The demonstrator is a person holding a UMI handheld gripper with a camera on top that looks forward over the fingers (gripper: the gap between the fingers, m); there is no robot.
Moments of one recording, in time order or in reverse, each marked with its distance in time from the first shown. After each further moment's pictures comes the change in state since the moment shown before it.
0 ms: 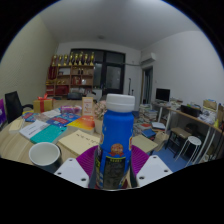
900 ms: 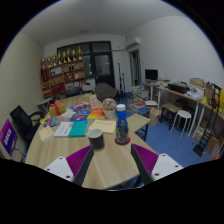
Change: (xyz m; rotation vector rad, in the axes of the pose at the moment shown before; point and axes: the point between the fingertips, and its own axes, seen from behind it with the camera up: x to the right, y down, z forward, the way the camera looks) arm -0.075 -0.058 -0.314 -0.197 0.049 0.202
